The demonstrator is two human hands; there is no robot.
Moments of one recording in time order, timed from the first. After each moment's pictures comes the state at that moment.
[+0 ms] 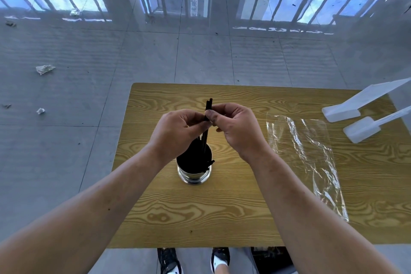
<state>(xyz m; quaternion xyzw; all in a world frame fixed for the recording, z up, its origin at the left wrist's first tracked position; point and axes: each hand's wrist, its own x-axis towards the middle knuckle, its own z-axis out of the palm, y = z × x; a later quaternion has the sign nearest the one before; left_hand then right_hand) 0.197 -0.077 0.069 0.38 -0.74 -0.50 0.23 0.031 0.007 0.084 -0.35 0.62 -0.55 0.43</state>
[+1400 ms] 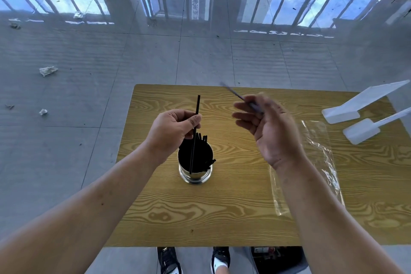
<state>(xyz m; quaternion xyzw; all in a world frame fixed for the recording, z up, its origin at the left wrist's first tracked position) 0.208 -0.080 0.072 0.44 -0.56 -0.66 0.23 0.000 0.045 0.108 -0.22 0.51 -0.68 0.48</state>
